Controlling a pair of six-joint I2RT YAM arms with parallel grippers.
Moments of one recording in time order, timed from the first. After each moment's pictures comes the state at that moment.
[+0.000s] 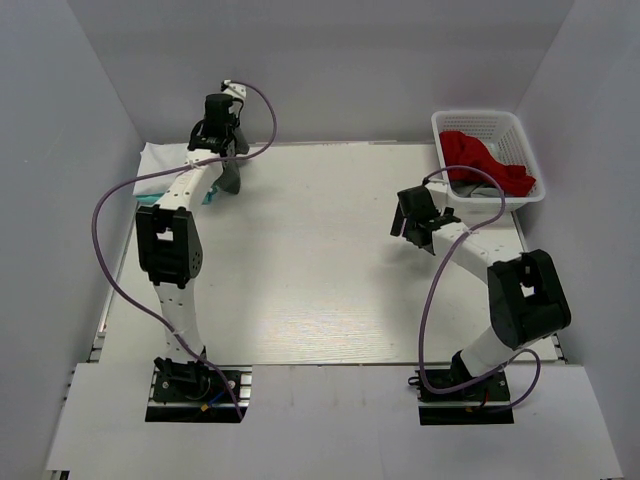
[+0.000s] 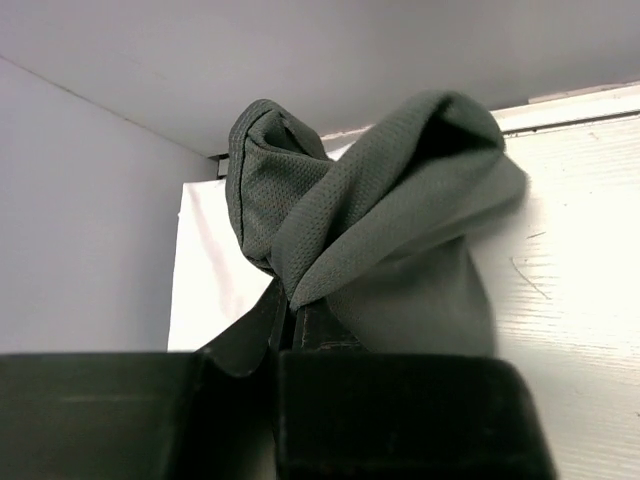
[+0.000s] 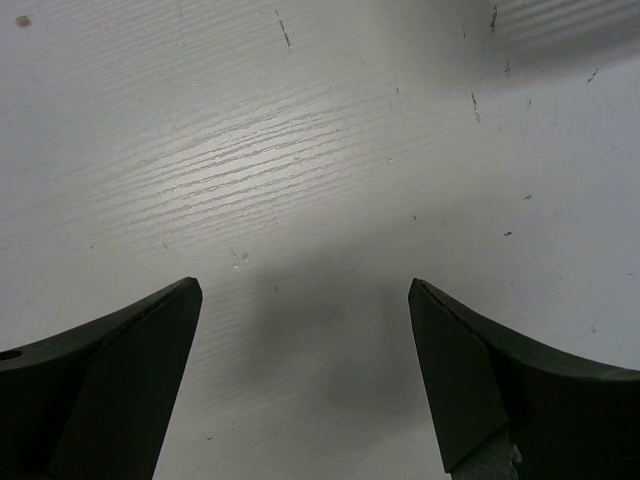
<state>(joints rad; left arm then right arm) -0.16 2.09 1.89 -0.20 -0.46 0.39 0.40 1.57 0.95 -0.26 0.50 0.49</state>
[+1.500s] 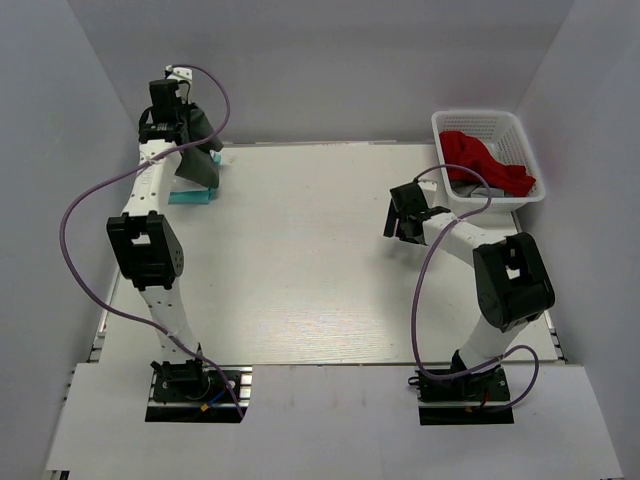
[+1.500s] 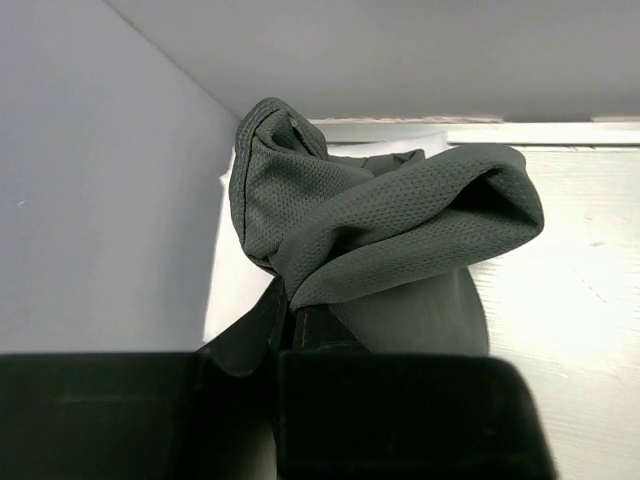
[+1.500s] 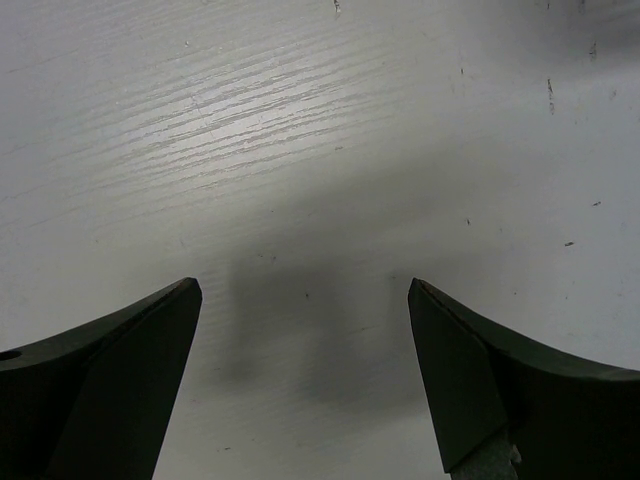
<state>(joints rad) 0.04 2.05 2.04 -0.44 -0.27 0.26 0.40 1.70 1.04 -0.33 0.43 0.49</state>
